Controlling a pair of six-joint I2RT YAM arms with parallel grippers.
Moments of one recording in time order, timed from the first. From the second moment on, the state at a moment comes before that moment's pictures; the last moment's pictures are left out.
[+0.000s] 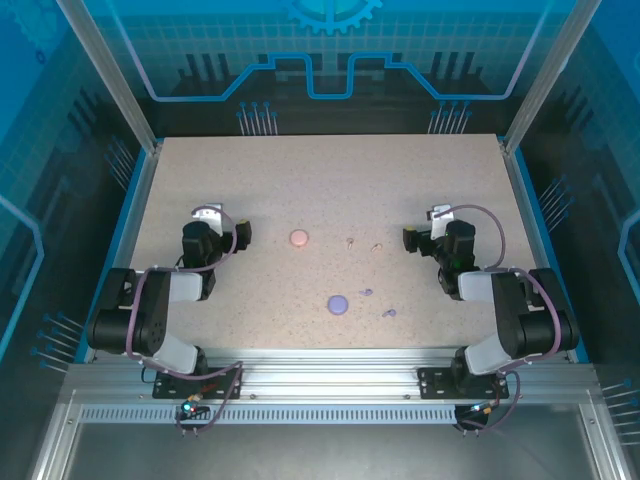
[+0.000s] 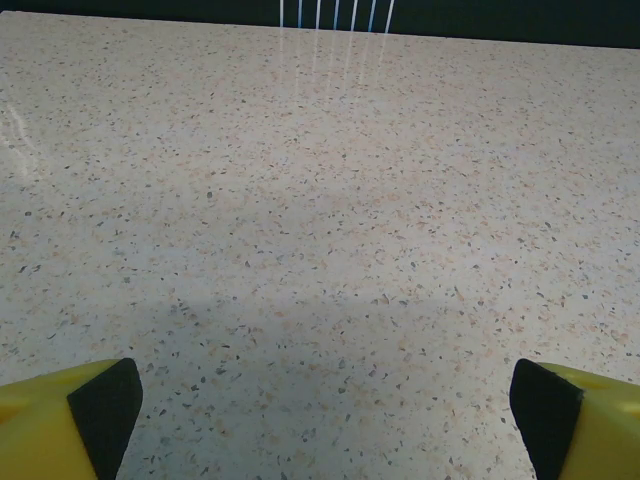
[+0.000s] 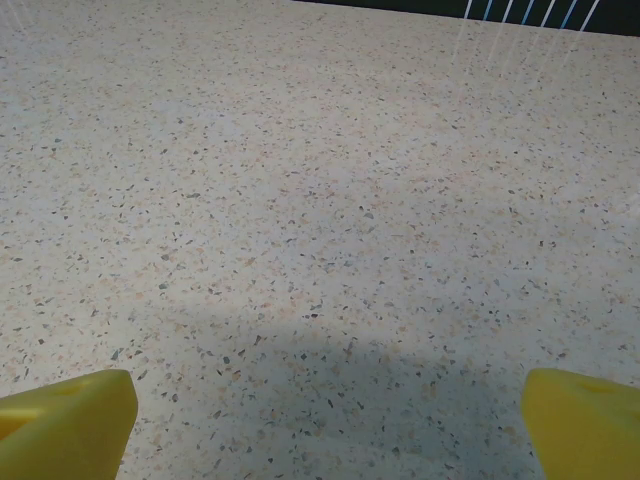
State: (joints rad) left arm 0.00 1.52 0.40 0.72 0.03 -0.09; right arm 0.07 1.50 0.41 0.64 -0.03 -0.07
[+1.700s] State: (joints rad) left arm -0.17 1.17 0.76 -0.17 0.02 -0.52; right arm 0.15 1.15 0.85 -0.48 0.01 0.35
